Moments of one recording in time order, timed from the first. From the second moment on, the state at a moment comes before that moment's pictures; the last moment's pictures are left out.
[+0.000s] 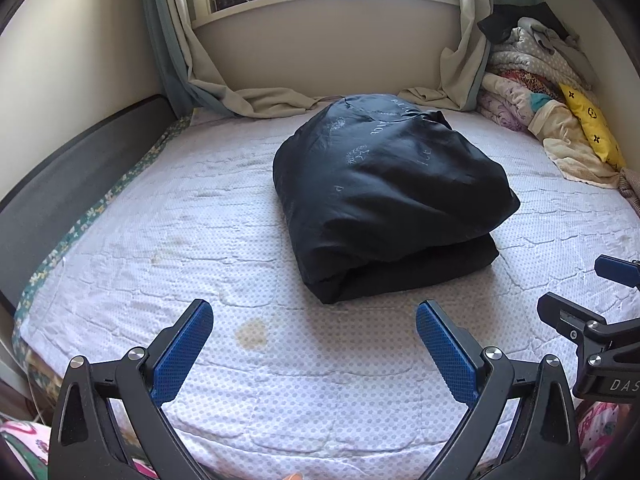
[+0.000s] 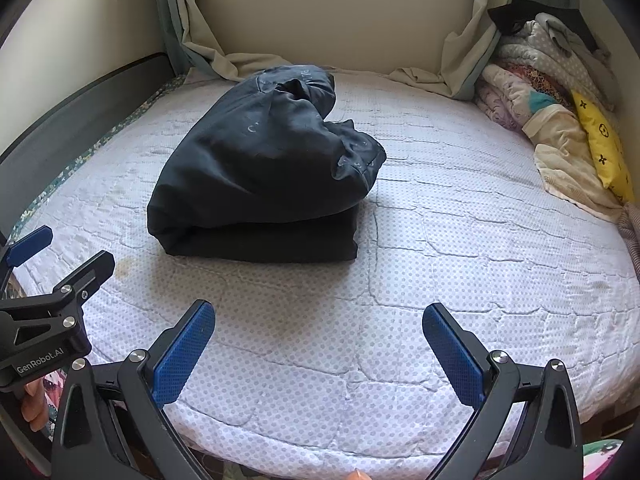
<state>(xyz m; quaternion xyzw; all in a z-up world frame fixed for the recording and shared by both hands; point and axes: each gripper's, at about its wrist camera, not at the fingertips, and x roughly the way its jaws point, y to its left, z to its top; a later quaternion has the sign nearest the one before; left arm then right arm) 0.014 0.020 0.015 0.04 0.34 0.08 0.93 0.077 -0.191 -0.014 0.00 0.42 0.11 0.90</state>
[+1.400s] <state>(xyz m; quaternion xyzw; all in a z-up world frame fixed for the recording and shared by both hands) 0.015 0.019 0.013 0.03 0.35 0.08 0.93 0.080 -0.190 -0.017 0.00 0.42 0.12 0.90</state>
